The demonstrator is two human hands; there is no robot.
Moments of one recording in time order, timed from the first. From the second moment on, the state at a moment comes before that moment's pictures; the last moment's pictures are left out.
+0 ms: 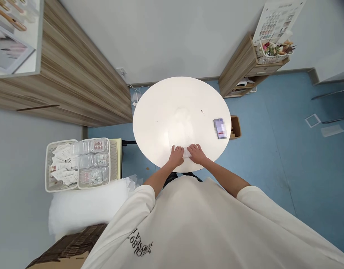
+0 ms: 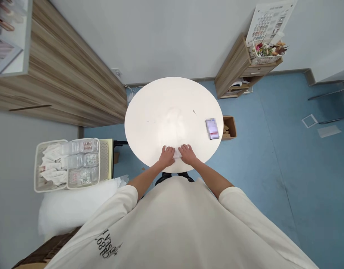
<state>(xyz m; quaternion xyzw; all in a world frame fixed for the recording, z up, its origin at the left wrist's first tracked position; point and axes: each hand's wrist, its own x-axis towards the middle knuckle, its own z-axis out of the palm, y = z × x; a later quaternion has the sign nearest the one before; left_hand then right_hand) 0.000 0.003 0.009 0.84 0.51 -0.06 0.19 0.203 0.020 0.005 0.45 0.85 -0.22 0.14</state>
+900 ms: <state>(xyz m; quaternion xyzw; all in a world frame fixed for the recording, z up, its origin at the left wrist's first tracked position) 0.007 0.065 0.008 0.78 0.59 -0.08 0.20 0.228 0.055 0.039 0.61 0.74 -0.25 0.16</state>
